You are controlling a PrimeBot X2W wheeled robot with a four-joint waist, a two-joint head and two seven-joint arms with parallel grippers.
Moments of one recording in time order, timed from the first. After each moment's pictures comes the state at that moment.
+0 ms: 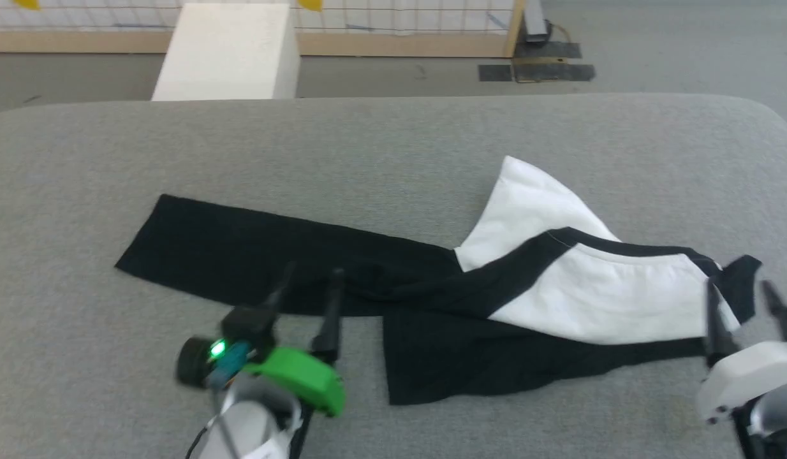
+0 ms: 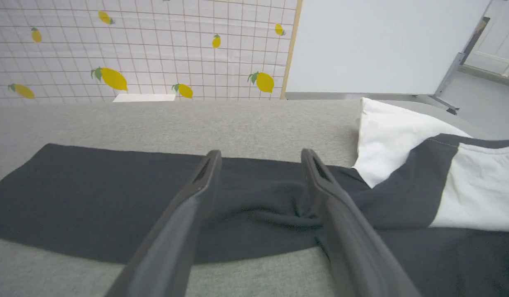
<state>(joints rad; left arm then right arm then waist) -0.16 0.06 -0.22 0.24 -0.21 -0.07 -0.24 0.00 -0.05 -0.28 -0.09 0.01 0.13 0.20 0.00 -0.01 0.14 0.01</state>
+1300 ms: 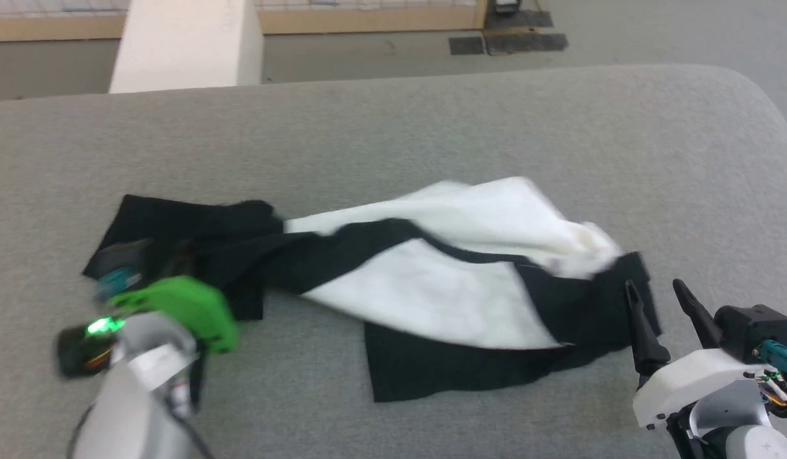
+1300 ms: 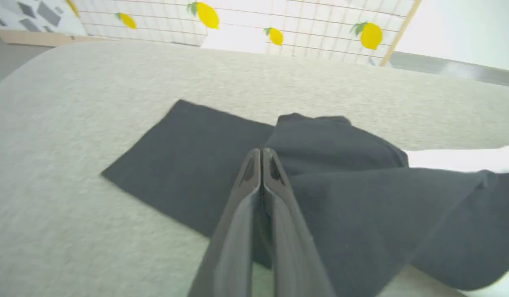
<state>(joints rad) -0.31 0.19 -0.07 0.32 -0.30 0.12 0.08 0.00 -0.05 -0.10 0.01 0.14 0.13 0.08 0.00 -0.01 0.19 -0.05</state>
